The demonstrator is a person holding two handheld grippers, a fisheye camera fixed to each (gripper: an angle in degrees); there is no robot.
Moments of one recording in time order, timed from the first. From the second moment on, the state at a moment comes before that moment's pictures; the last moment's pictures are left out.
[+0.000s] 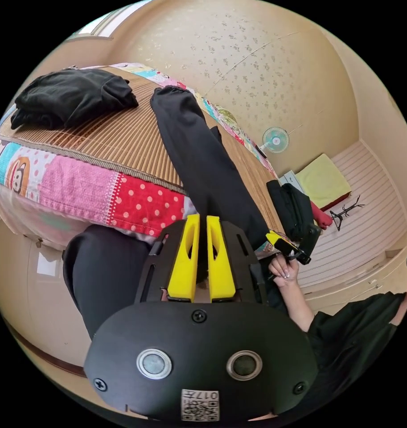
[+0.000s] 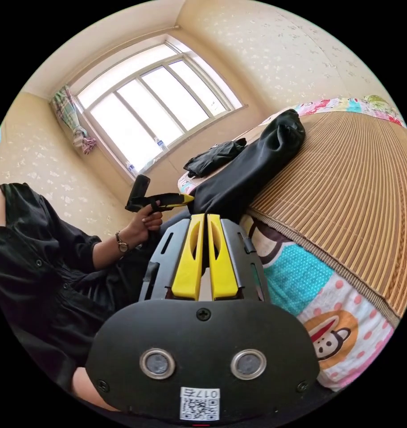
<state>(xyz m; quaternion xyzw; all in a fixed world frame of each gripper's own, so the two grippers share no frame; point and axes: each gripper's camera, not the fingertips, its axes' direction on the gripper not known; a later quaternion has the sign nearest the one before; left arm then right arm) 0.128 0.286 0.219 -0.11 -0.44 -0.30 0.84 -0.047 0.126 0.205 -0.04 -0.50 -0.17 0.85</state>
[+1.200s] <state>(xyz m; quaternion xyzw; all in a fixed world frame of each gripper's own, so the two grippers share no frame) 0.120 0.241 0.192 -0.28 -0.46 -0.34 0.77 -0.062 0.106 0.264 -0.18 -0.46 -0.17 0.86</state>
